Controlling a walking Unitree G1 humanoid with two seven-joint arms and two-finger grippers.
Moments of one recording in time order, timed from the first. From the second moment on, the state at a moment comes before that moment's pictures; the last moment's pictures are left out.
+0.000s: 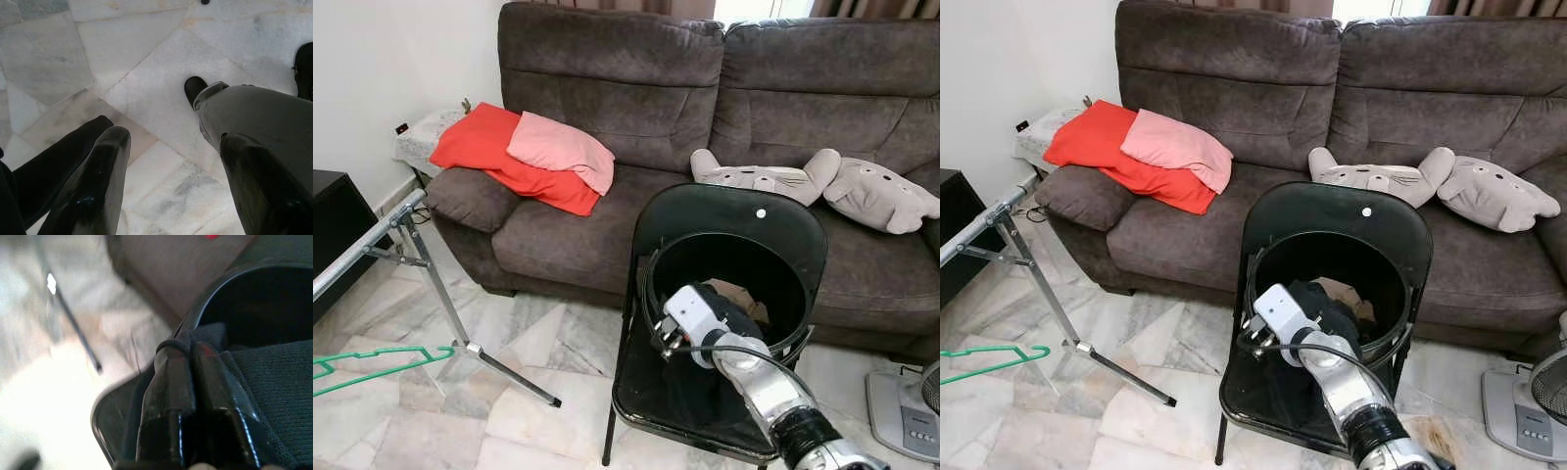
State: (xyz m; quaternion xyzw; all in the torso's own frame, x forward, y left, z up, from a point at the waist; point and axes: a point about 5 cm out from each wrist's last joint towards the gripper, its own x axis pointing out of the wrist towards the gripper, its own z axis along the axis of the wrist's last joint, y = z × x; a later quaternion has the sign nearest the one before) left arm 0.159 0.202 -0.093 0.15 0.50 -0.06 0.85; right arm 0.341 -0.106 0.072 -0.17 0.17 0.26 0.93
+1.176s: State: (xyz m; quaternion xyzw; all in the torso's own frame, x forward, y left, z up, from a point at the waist) left arm 0.159 0.201 -0.093 0.15 0.50 -0.06 0.85; right arm 0.311 -0.116 0.074 -0.05 0.14 0.24 0.96
